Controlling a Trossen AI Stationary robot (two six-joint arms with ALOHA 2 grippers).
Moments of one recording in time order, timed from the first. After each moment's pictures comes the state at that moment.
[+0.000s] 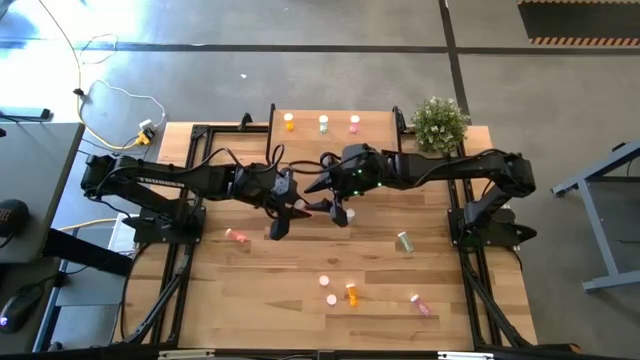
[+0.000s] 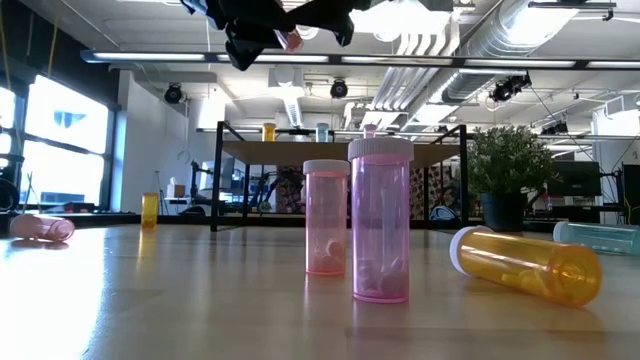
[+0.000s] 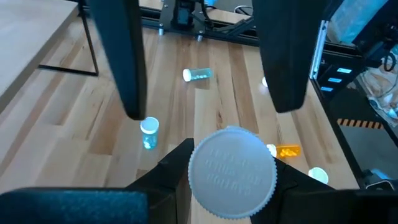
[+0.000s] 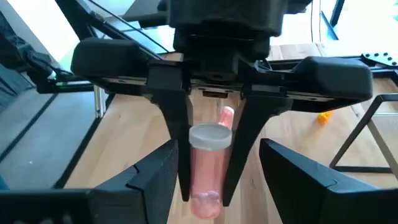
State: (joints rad) left arm 0.11 1.29 0.97 -0.21 0.08 -0.16; right arm -0.05 1.62 1.40 -0.22 -0.23 0.04
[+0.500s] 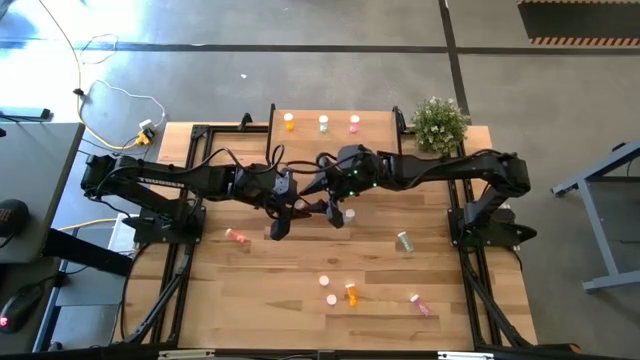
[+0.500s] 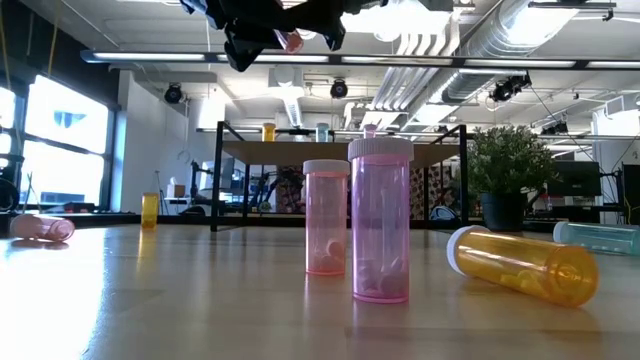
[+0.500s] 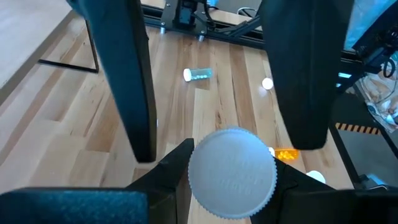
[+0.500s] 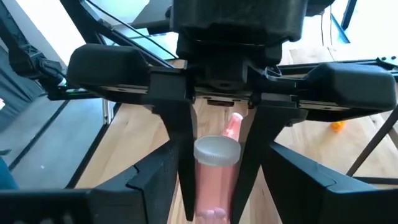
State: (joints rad) left arm 0.11 1.29 0.97 -0.21 0.07 -0.19; right arm -0.05 1.66 1.40 -0.15 -0.27 0.07
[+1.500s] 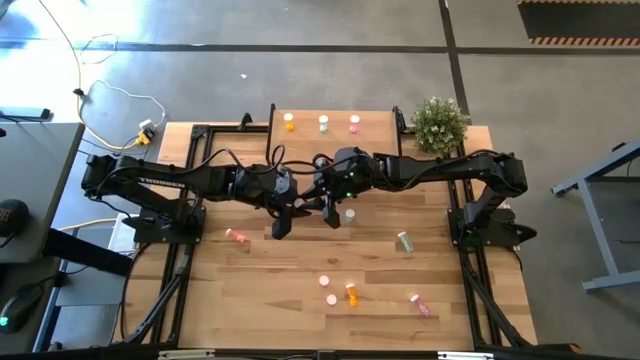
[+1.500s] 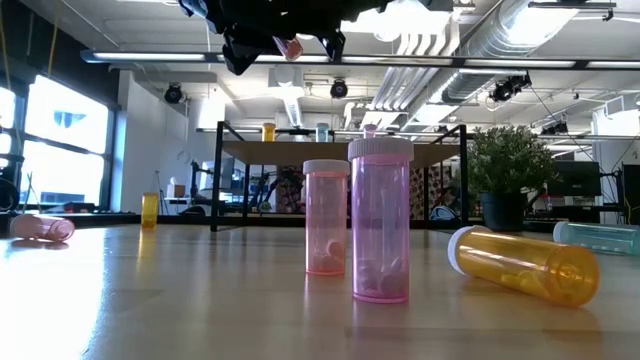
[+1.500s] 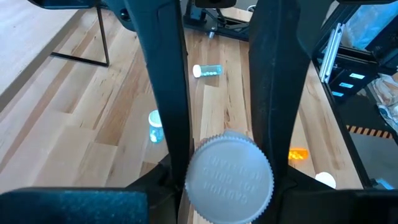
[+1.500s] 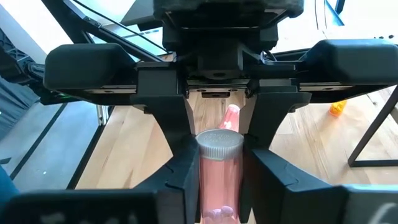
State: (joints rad) left arm 0.11 1.29 0.97 -0.22 0.04 -0.21; right arm -0.05 1.69 1.41 -0.17 -0.24 0.12
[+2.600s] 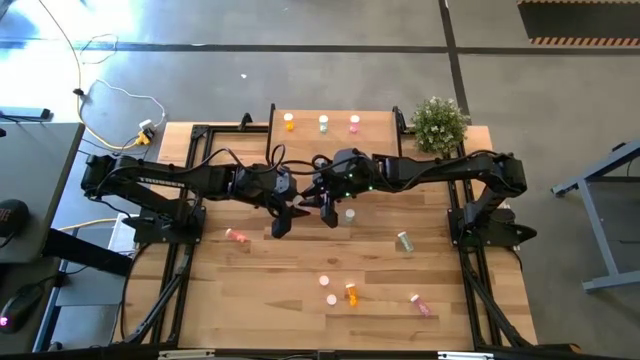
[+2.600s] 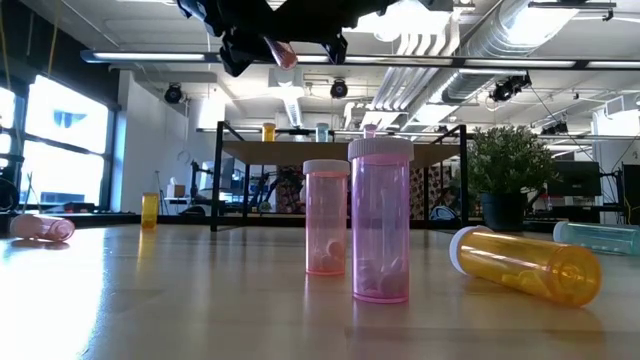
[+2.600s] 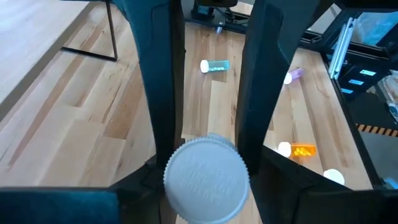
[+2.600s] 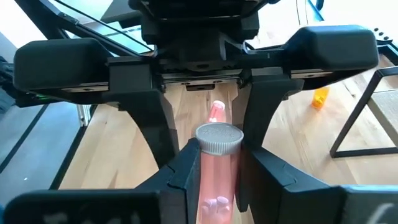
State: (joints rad) left arm 0.11 1.29 0.97 -0.26 0.02 -0.21; right arm -0.05 1.69 1.40 -0.17 -0.18 0.13
